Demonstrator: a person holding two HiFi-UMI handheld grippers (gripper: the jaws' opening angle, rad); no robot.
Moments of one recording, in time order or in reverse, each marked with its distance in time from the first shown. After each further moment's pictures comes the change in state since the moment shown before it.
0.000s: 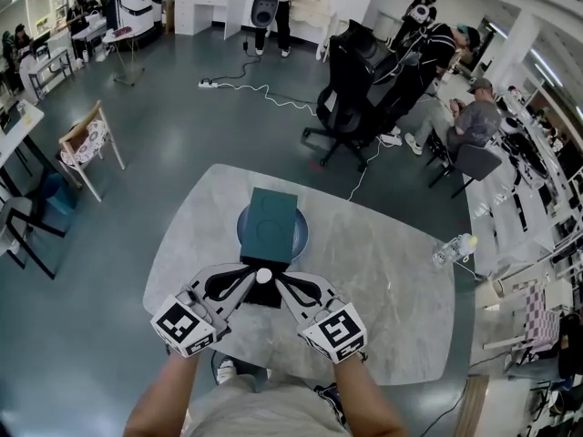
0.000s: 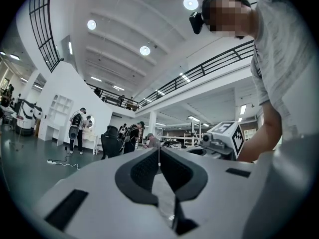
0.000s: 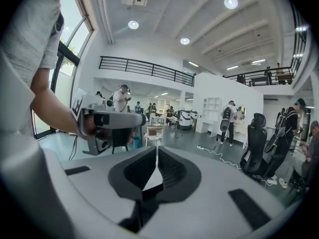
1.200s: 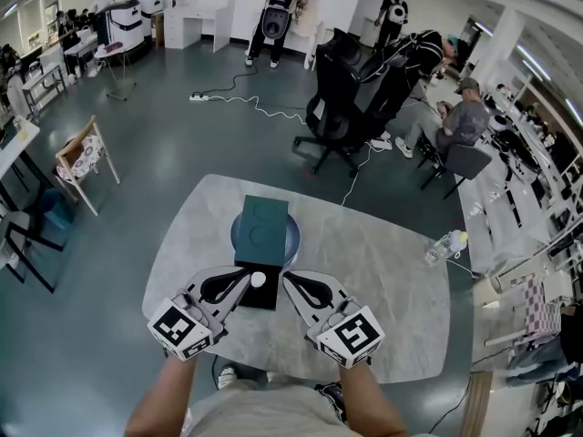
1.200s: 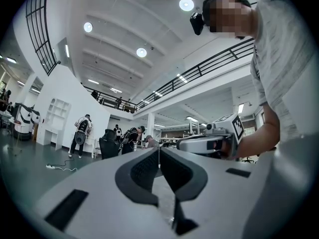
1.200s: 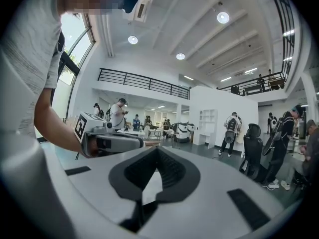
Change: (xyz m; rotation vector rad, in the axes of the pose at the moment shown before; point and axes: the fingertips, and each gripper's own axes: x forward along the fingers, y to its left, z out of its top) left arm 0.002 -0.014 0.020 0.034 -0.015 -0.016; right arm -0.047 -0.008 0.062 0.009 -0.173 -0.048
